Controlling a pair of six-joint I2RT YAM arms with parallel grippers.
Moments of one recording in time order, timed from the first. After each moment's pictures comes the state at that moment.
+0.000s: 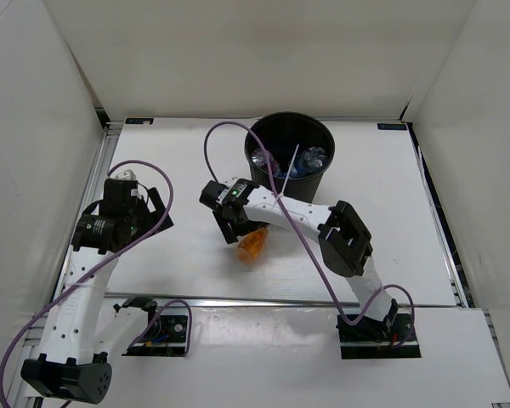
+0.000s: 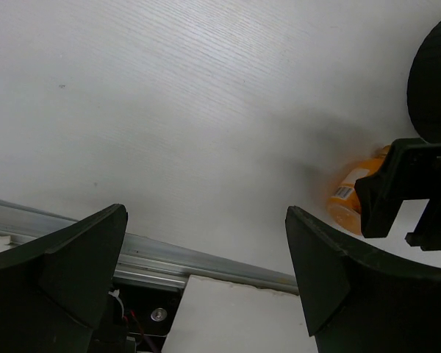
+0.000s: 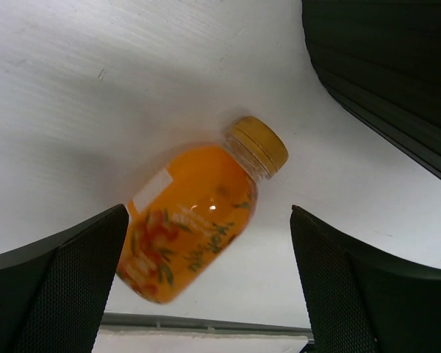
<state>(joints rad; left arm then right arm) -0.13 0.90 1.07 -1.08 -0.10 -0.50 1.07 2.12 1.86 -1.12 0.36 0.55</state>
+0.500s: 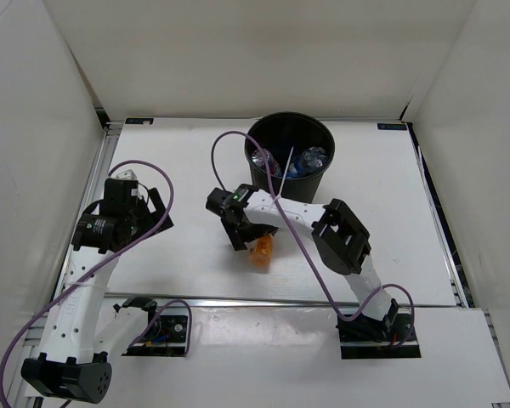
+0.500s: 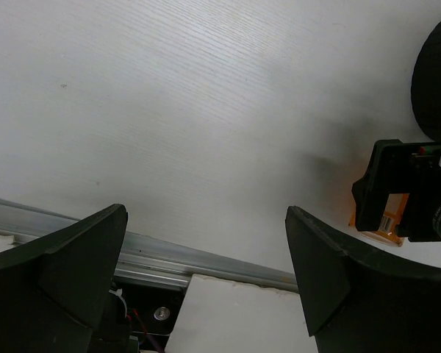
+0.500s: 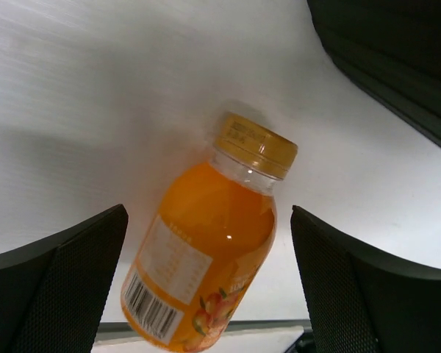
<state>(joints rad) -0.13 0.90 1.07 -1.08 -0.10 -0.49 1.06 2.15 1.78 -1.11 0.35 0.56</state>
